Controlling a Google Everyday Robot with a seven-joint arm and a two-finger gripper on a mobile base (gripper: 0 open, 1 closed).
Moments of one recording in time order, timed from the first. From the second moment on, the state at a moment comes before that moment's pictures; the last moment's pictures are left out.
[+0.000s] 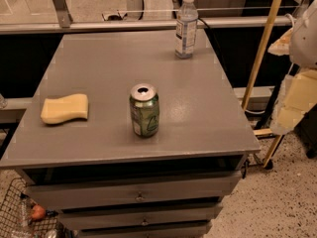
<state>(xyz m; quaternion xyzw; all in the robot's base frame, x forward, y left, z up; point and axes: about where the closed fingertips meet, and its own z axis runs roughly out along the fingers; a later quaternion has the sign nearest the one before) 0.438 -0.217 0.976 -0.60 0.78 -0.03 0.16</state>
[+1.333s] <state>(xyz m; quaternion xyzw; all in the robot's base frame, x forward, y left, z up) 0.547 -0.163 0.957 -0.59 0.77 0.02 0.25</state>
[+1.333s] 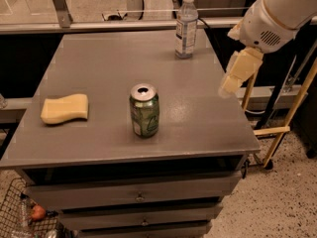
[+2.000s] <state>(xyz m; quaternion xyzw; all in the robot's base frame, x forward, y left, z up) 0.596 -0.163 0.949 -0.55 0.78 0.04 0.31</state>
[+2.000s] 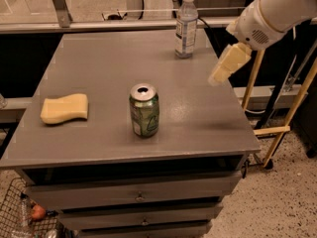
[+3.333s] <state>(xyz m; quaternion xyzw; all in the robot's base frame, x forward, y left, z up) 0.765 -0.155 0.926 -0.38 0.80 0.09 0.45</state>
